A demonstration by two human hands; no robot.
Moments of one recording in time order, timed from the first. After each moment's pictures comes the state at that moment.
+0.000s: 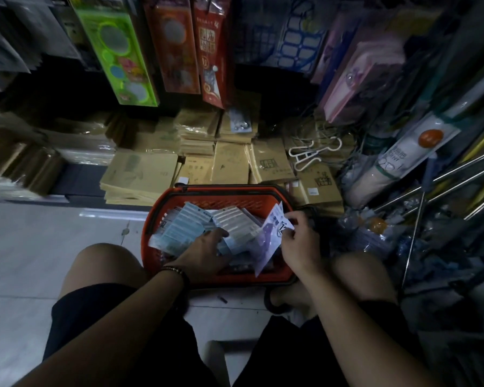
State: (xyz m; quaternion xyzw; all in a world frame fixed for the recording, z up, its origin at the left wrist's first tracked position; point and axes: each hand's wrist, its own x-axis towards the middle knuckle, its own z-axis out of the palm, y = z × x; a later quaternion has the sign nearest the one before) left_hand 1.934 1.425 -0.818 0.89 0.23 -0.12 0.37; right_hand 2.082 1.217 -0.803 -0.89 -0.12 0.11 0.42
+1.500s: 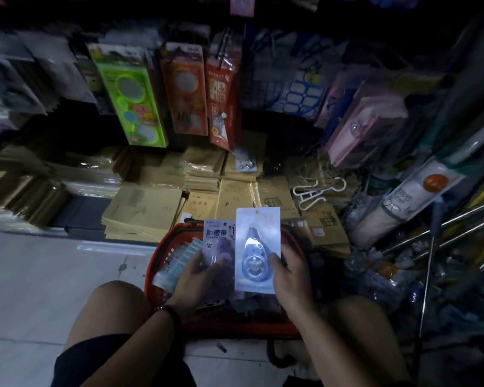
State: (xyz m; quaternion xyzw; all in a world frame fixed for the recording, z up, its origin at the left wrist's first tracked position) left_hand 1.949 1.437 -0.798 0.54 0.34 0.10 0.76; right_hand 2.082 1.270 -0.782 -0.80 -0.16 0.14 0.56
